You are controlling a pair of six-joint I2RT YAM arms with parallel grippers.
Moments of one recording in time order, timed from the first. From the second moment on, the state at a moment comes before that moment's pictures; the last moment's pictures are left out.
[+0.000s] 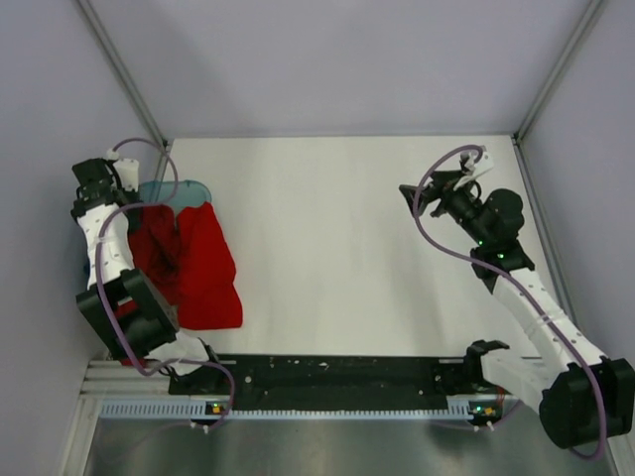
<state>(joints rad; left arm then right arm) 0.52 1.50 1.34 -0.67 0.01 0.50 0.21 1.01 0.73 0.36 -0.35 0.16</state>
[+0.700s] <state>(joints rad) 0.15 1.15 1.66 -0.52 -0.18 0.47 0.35 0.97 0.72 0.33 -0.42 0.19</state>
